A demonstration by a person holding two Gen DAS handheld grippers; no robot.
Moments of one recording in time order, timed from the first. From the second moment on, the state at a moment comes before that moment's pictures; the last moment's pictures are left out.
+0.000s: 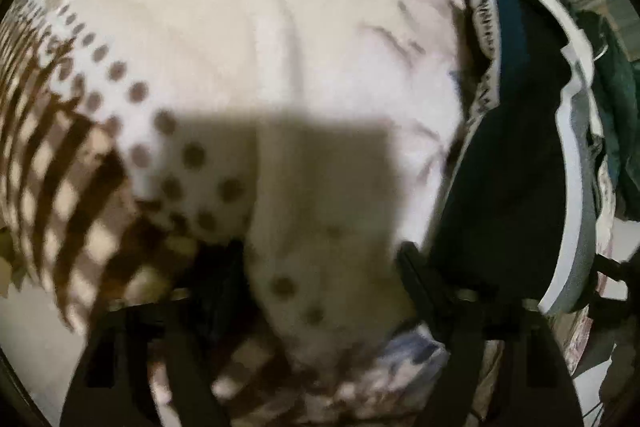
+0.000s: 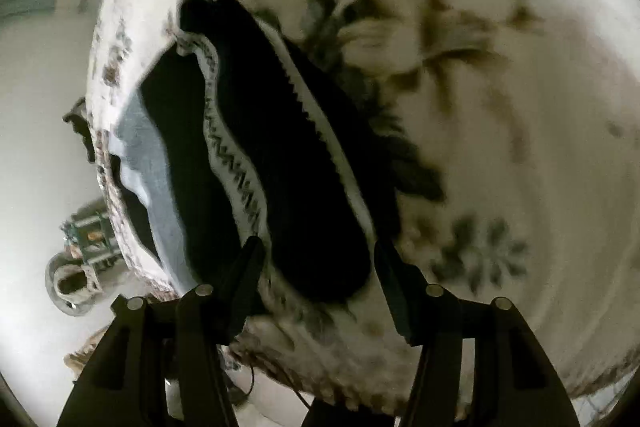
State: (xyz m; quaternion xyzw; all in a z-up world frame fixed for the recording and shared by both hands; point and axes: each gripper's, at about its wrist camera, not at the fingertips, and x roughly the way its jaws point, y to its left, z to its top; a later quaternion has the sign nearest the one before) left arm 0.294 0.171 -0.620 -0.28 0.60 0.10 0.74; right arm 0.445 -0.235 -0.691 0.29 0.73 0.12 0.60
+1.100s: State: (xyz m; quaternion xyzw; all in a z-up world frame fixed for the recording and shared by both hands) left arm 0.494 0.189 -0.601 -0.42 0.50 -0.02 0.76; right arm 0.587 -0.205 -0.698 0.24 0.68 0.20 0.66
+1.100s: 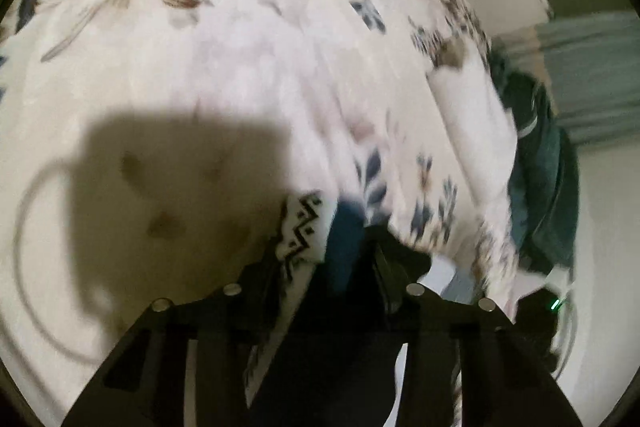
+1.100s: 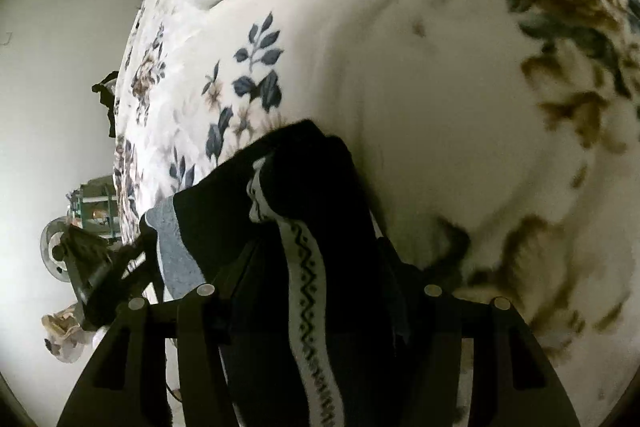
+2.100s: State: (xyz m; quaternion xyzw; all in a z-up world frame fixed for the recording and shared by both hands) left arm 0.458 0.197 -0.612 -0.46 0.48 -0.03 0.74; right arm 0.583 -0.247 -0.702 0.26 0.73 0.19 0.61
